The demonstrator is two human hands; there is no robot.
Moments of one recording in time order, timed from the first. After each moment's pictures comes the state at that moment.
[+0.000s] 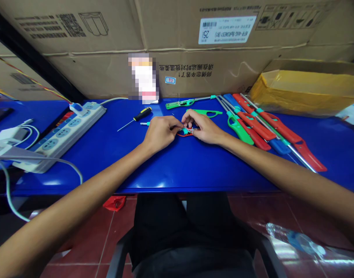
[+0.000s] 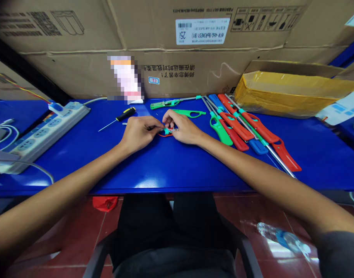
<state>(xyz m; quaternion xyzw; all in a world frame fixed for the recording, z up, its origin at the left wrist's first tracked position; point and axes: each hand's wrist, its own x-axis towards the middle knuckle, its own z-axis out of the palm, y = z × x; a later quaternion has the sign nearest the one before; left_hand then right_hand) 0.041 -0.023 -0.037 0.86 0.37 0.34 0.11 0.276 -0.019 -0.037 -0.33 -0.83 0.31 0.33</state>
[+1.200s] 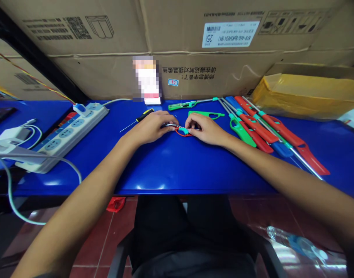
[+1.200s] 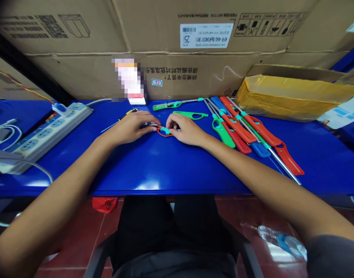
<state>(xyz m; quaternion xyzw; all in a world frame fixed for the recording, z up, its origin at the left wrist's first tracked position) -0.003 0.008 -0.010 0.93 0.29 0.19 0.10 0.274 -0.017 -0.036 -0.35 -0.84 0.25 0.32</state>
